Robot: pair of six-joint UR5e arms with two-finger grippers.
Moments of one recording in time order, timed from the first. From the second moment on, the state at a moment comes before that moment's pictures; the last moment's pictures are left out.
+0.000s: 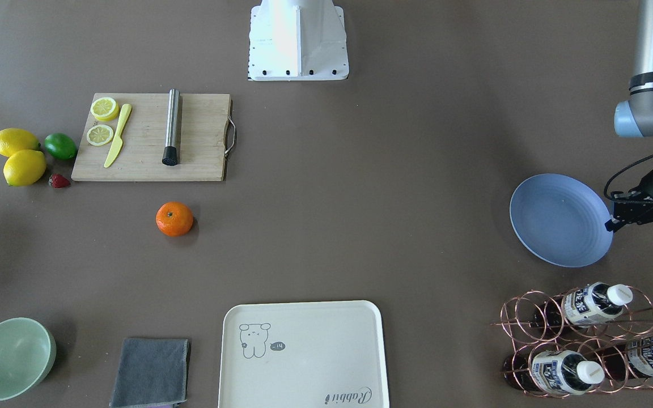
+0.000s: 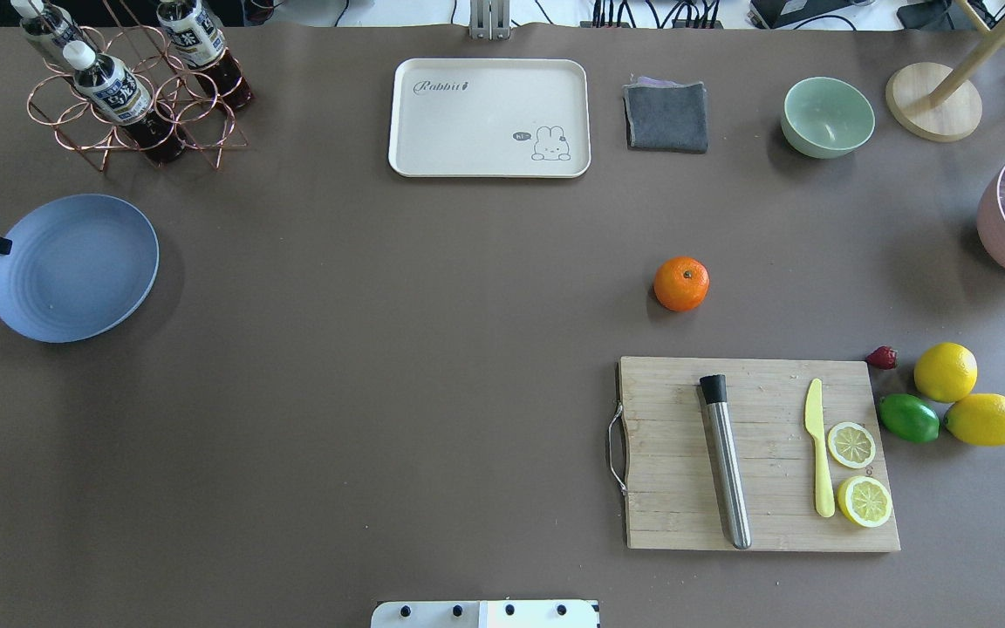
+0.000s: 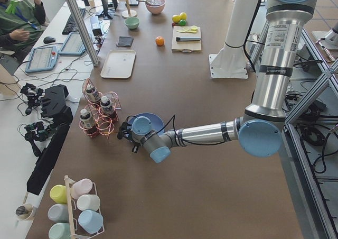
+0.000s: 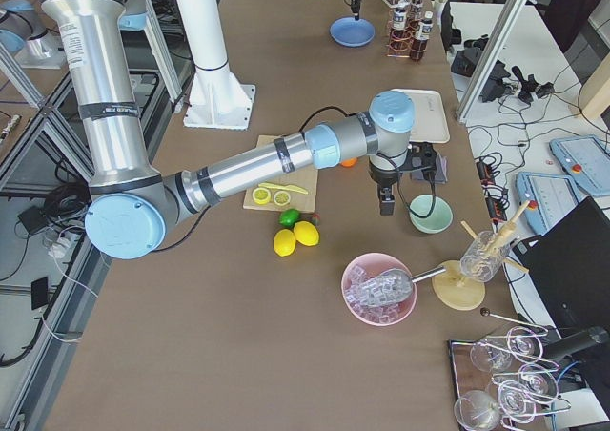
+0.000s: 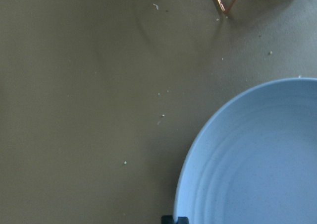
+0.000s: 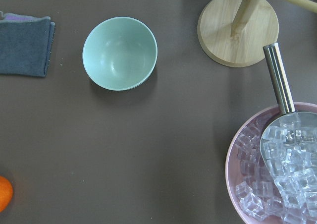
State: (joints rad) left arm -1.18 -1.72 -1.17 -2.61 -2.32 -0.59; right arm 1.46 -1.39 1.79 -1.62 2.40 0.30
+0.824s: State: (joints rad) left arm -1.21 -1.72 -1.46 -2.48 -2.45 -0.81; right arm 1.37 -1.31 1.80 -1.62 2.37 0.51
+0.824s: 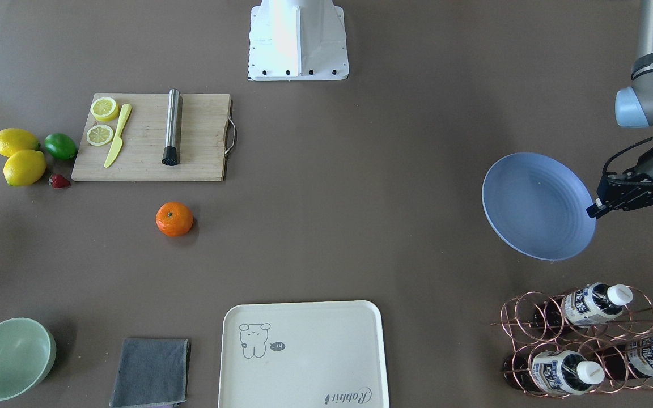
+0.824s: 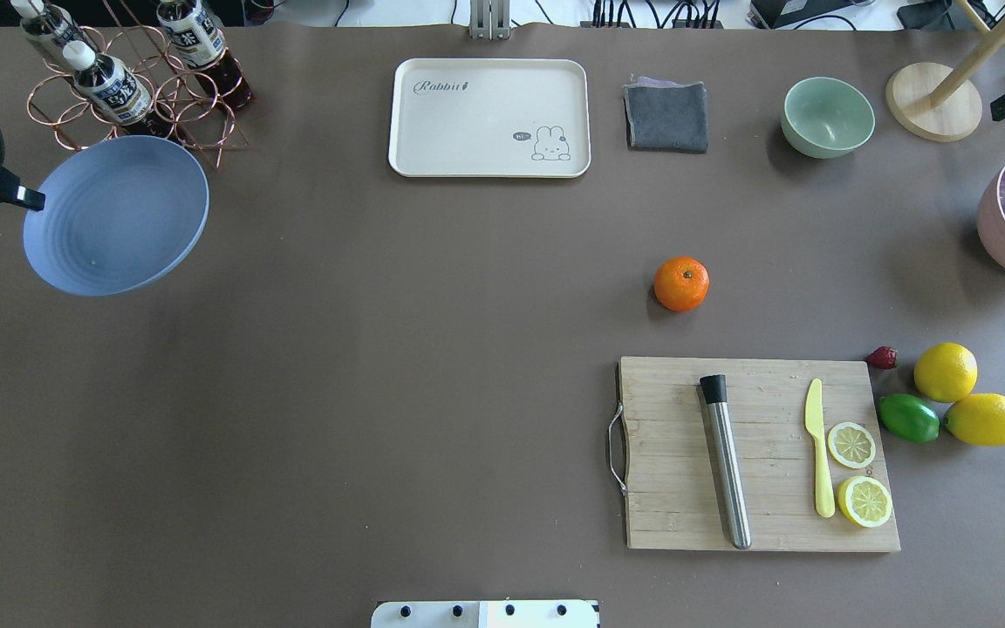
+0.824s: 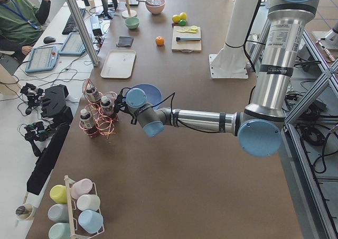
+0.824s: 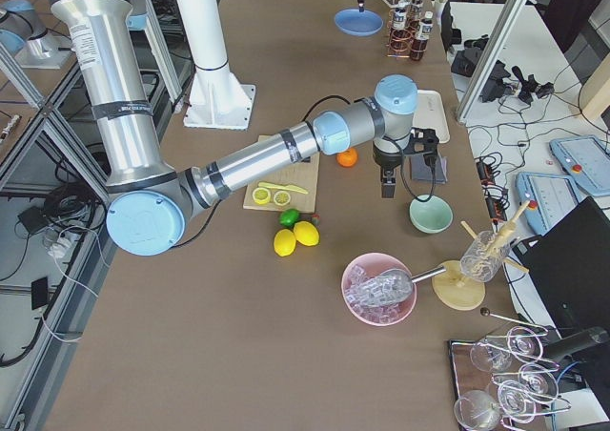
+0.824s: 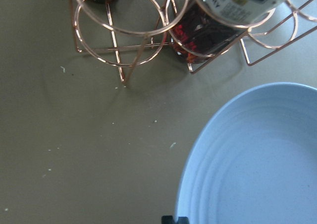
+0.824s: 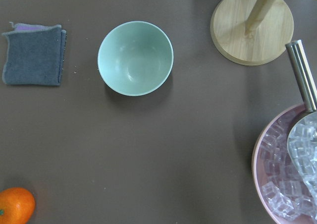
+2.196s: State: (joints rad) left arm -0.59 -1.98 -1.71 -2.25 -1.82 -1.37; right arm 0.98 -1.16 1.79 -1.53 2.12 1.06
